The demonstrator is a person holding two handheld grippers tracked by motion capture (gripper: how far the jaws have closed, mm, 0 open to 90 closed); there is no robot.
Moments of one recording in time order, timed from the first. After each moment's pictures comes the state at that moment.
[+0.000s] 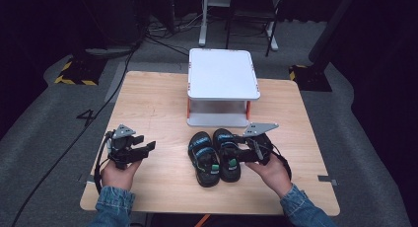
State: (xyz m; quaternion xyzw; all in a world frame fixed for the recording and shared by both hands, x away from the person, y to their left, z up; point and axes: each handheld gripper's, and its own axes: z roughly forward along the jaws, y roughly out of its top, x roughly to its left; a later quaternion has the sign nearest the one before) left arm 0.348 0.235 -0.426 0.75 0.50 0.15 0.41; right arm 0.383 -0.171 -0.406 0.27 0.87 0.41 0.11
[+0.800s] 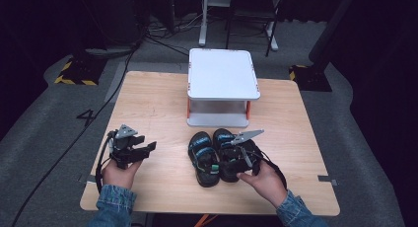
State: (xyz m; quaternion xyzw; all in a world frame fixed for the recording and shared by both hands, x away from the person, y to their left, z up) left arm 0.352 0.232 -0.433 0.76 0.50 0.15 0.40; right arm 0.368 -0.145 -0.425 0.32 0.88 0.35 0.03
